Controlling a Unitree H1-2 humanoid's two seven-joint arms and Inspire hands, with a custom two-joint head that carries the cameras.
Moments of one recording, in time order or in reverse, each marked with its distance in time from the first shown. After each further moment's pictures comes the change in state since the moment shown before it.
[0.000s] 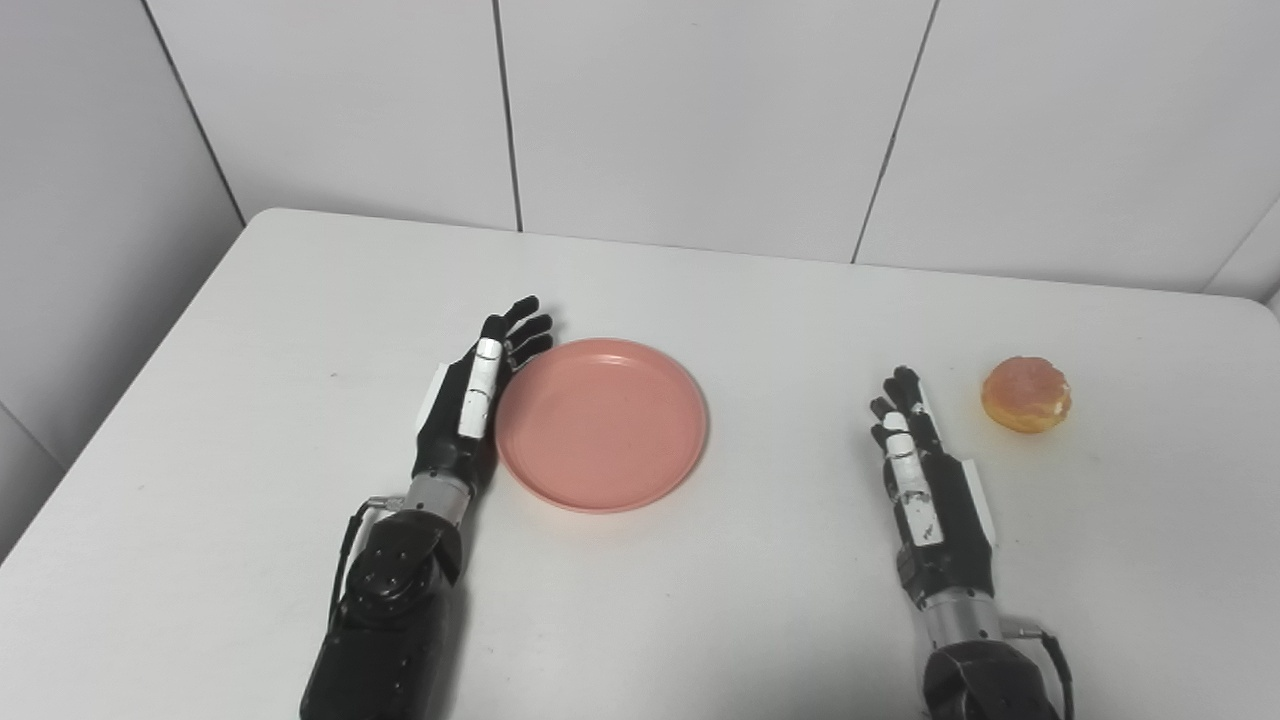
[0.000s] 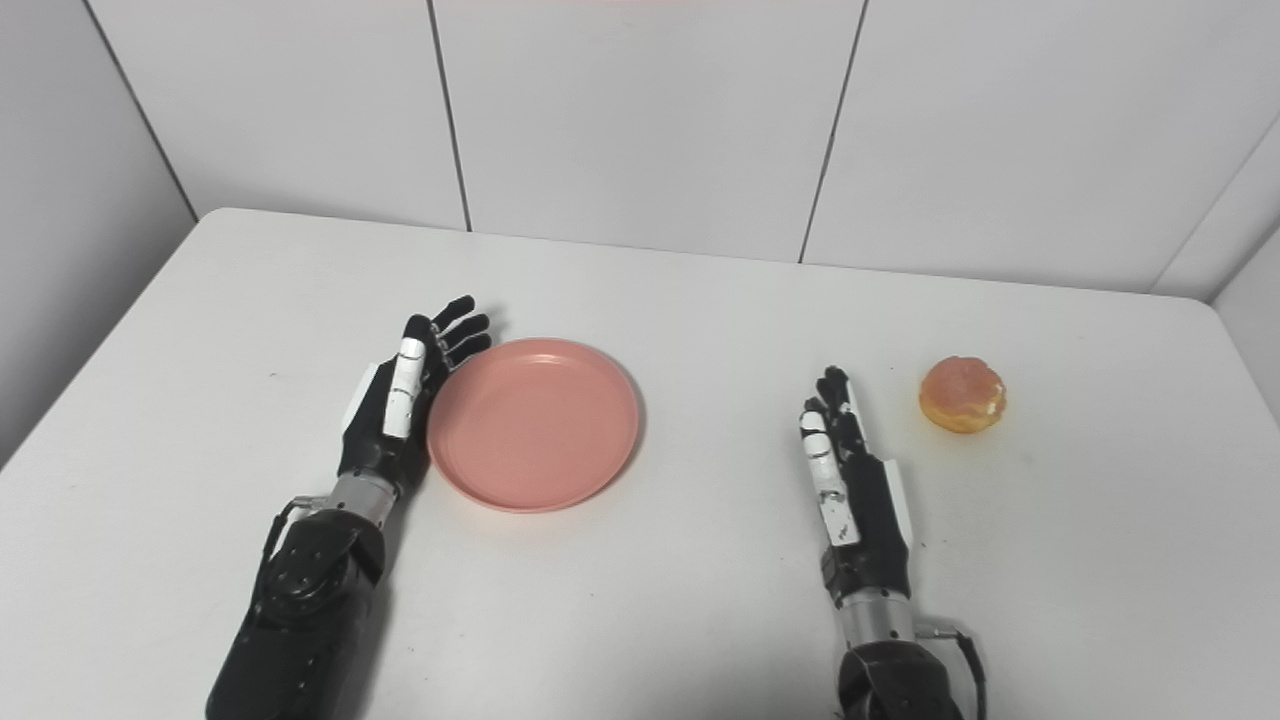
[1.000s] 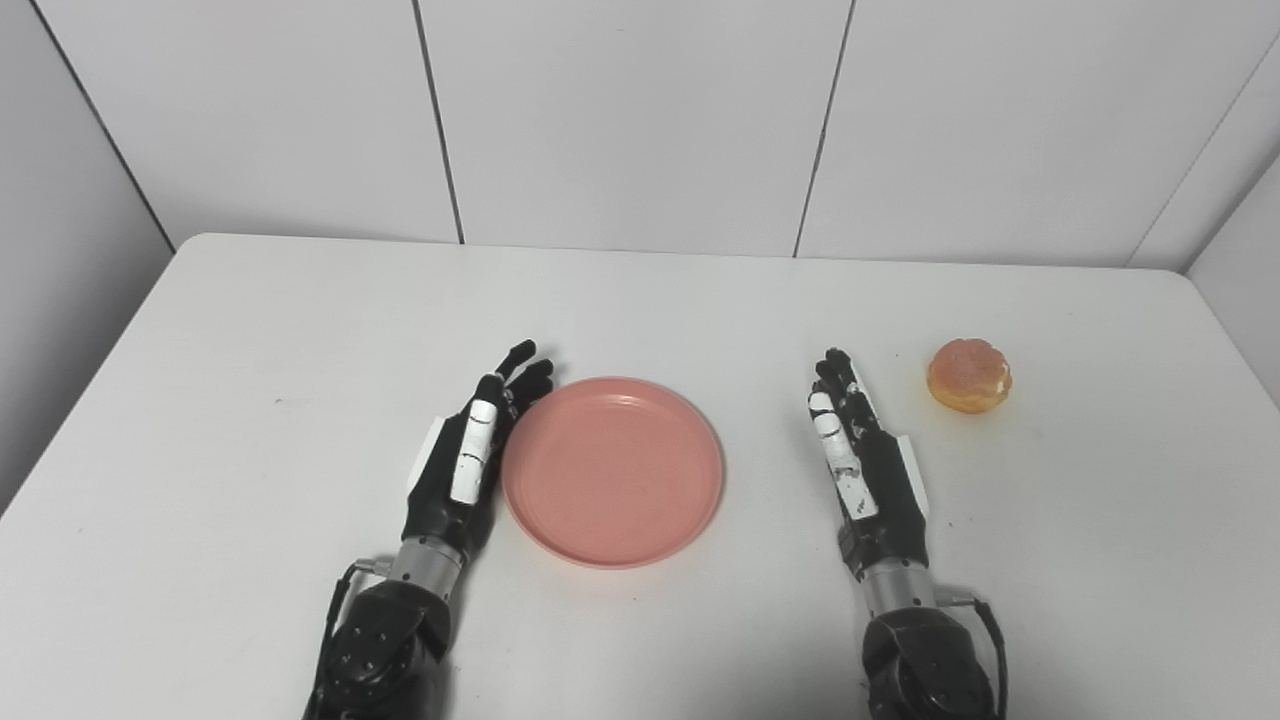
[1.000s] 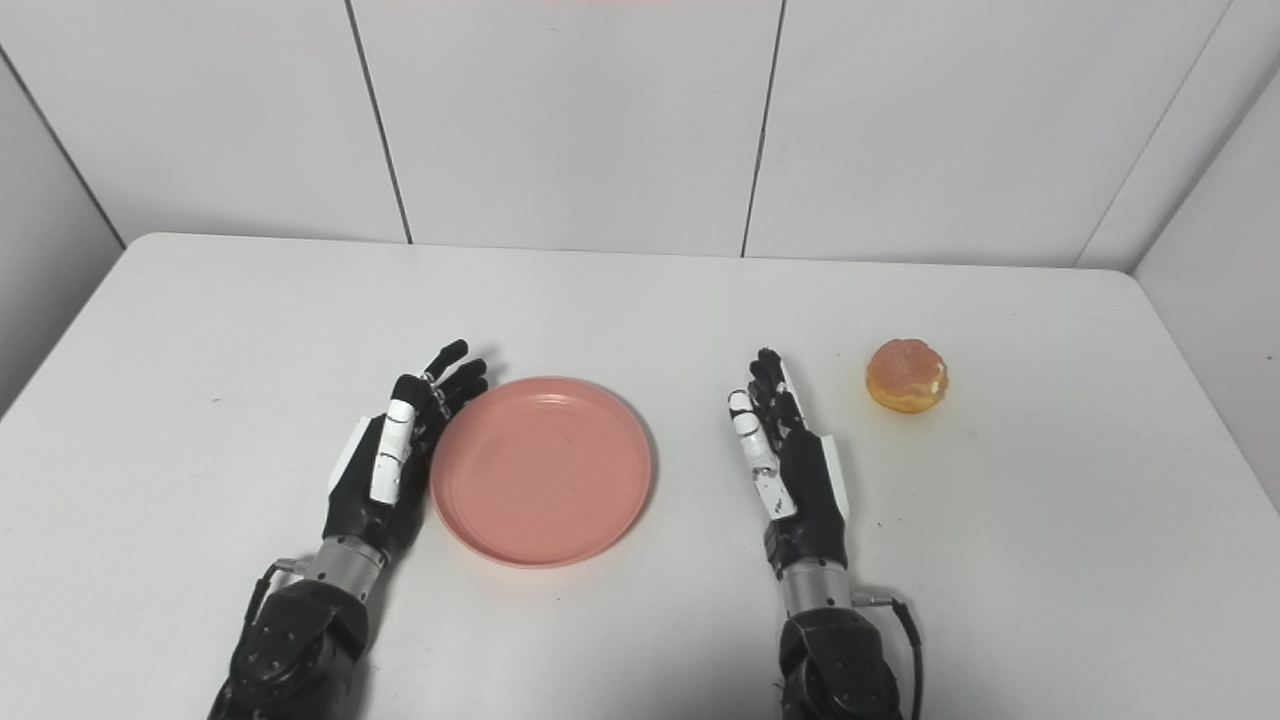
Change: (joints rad) left arm 0.105 -0.039 -0.122 -0.118 0.004 0.005 -0.082; right arm -0.021 0.028 0.007 0.026 0.003 -0.009 -0.053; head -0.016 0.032
